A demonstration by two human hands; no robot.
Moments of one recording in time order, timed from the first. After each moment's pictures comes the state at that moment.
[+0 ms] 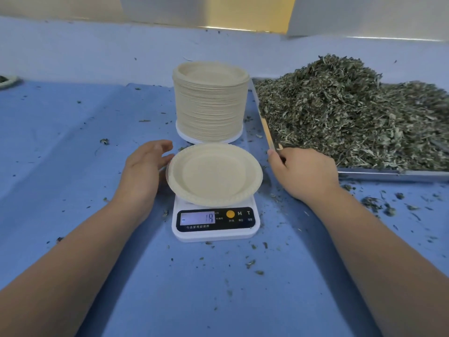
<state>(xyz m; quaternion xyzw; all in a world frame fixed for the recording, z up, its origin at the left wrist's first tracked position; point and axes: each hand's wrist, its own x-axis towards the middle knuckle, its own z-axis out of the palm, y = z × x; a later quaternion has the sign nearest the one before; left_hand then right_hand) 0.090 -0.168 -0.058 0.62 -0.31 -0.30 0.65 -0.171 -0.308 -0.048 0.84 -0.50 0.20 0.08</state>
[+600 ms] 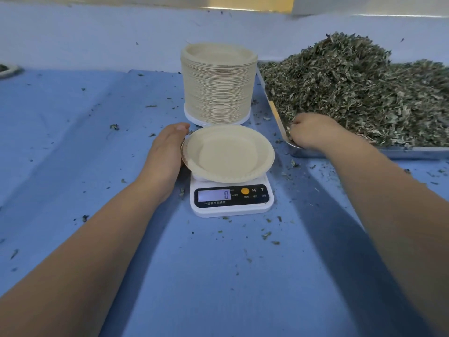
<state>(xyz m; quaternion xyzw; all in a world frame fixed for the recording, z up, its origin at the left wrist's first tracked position) 0.090 -0.171 -0.061 0.62 -0.36 -0.33 0.62 -0.158 -0.358 -0.015 0.80 -0.60 0.02 -0.07</state>
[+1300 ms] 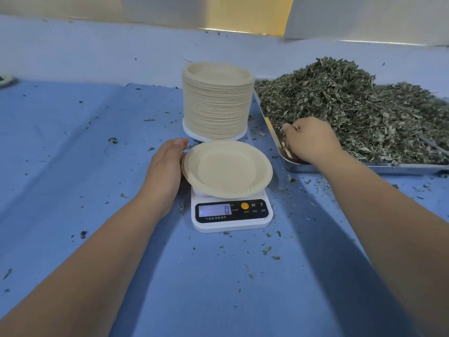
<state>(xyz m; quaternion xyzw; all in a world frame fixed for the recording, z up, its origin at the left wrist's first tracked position) 0.087 -0.168 -0.059 0.61 -0.34 -0.34 0.63 -0.159 -0.346 -0.010 0.79 -0.57 0.21 -0.06</state>
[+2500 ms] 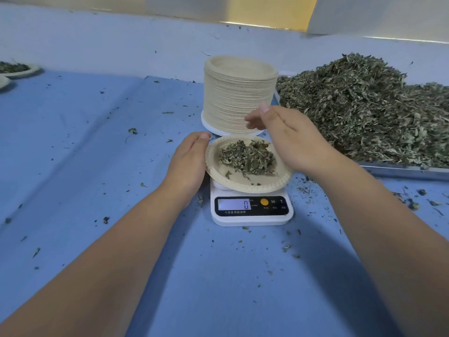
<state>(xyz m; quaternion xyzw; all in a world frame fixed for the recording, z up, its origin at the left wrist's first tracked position) 0.082 -0.166 -0.057 0.64 -0.39 -0.27 0.61 -0.100 -0.245 0.018 0.85 -0.34 0.31 -0.28</state>
